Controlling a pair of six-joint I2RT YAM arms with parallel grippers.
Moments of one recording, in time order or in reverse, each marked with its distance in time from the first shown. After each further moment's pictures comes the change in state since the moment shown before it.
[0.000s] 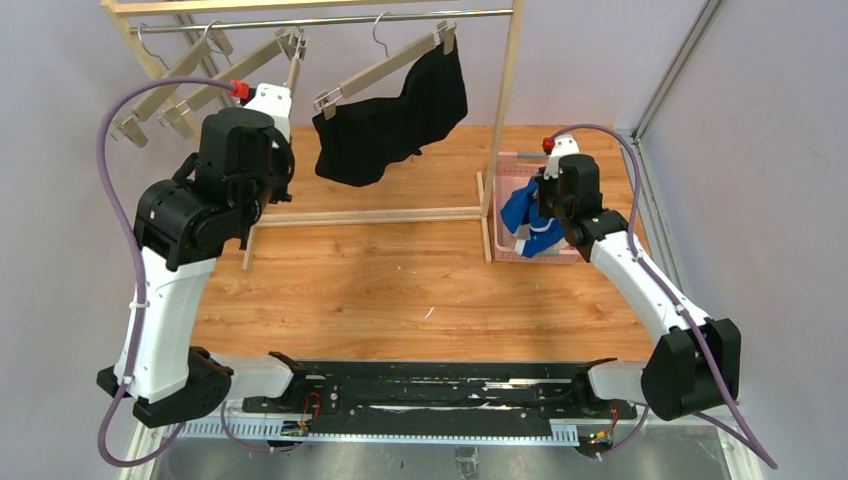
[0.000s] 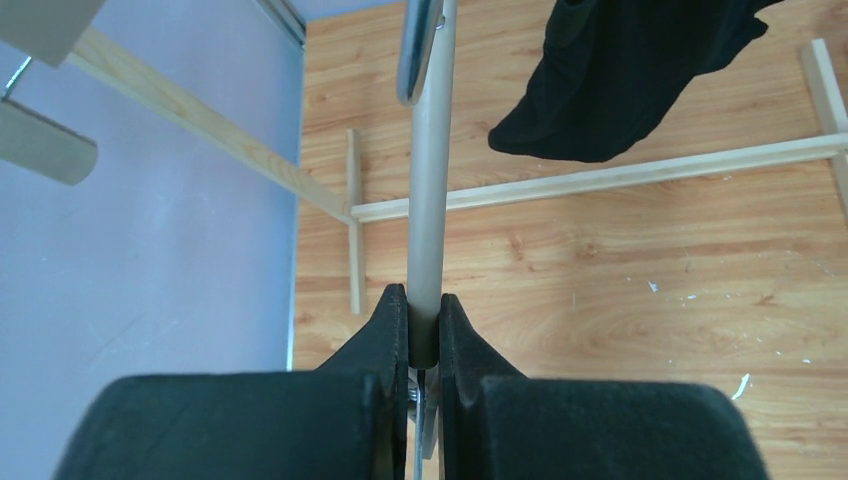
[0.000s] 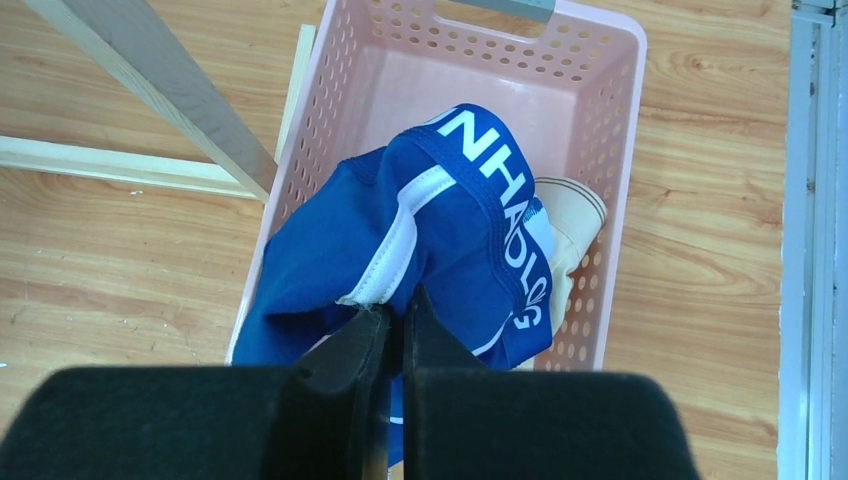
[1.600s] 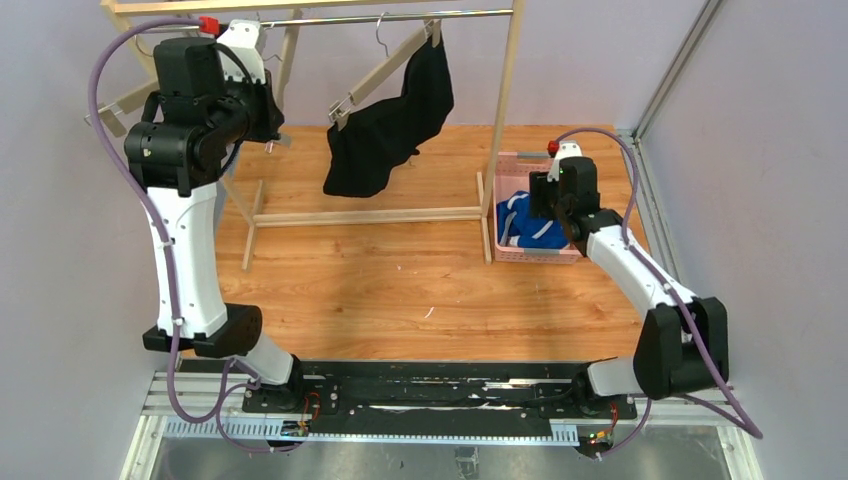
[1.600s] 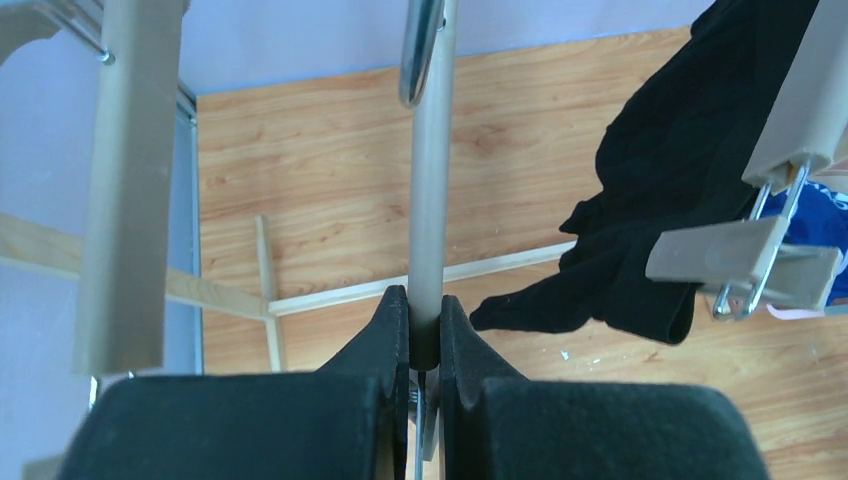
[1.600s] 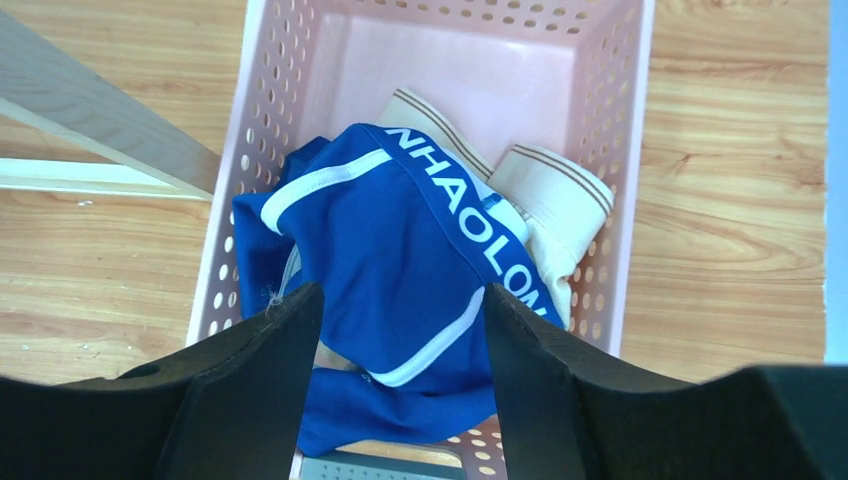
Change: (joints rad) left arm 0.434 0.285 0.368 0.031 0.630 0.080; right arm -0.058 0.122 -0.028 0.064 -0.019 0.045
